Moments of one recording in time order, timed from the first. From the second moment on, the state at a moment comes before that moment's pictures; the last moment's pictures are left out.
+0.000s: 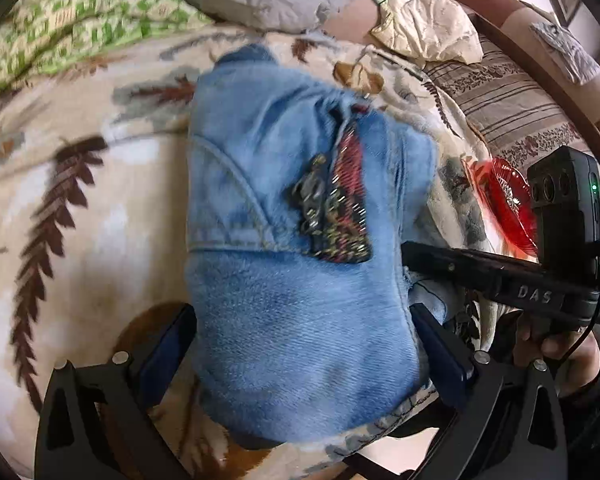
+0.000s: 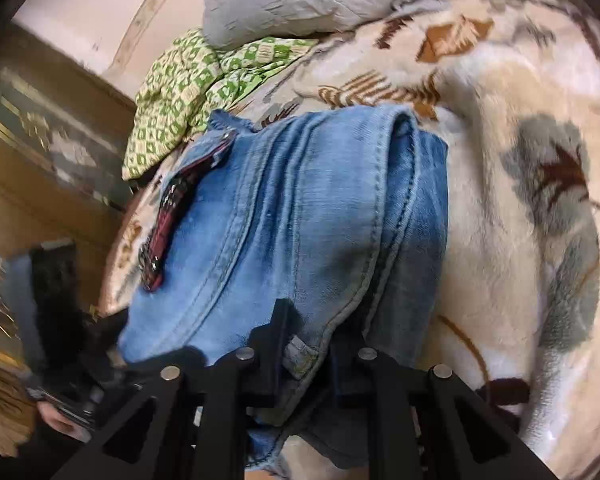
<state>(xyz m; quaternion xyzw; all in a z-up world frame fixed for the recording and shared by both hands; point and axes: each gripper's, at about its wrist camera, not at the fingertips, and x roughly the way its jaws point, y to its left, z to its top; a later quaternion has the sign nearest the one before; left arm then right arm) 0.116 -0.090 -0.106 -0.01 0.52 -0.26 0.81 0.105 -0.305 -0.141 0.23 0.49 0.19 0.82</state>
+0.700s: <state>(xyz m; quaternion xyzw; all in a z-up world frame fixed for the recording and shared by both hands) 0.203 -0.036 -0.146 -0.23 0.59 -0.34 0.69 0.138 -0.333 -0.149 0.36 0.50 0.15 0.77</state>
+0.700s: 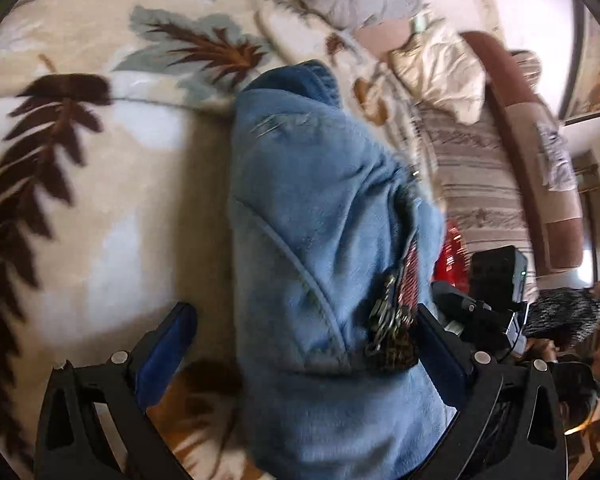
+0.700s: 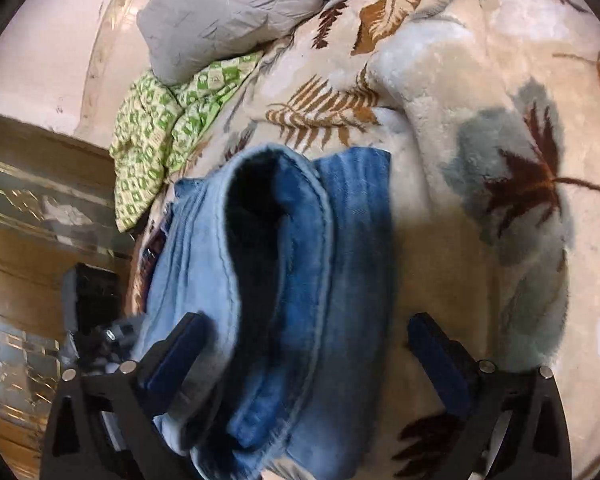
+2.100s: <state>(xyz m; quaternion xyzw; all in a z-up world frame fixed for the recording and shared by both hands) 0.202 -0.018 -0.060 -0.10 0.41 -0.19 0.89 0.185 -0.259 -0.062 0.10 0.39 0.08 0.91</state>
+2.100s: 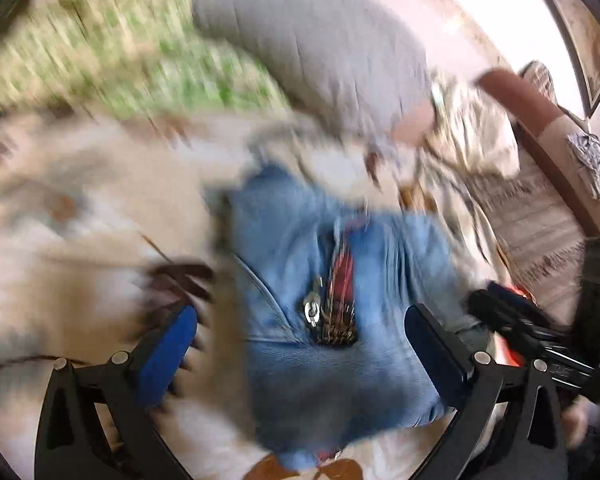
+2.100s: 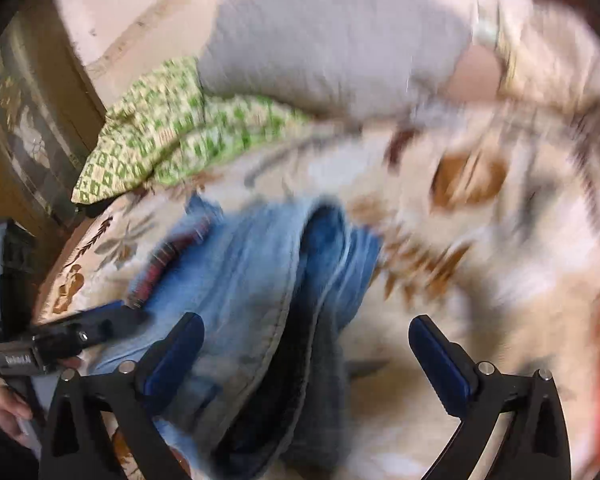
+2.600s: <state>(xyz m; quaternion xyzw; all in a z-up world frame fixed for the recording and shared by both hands) 0.050 -0.036 -0.018 0.02 0.31 -0.07 0.95 0.026 -0.235 0.004 0.06 0.33 -0.04 0.94</state>
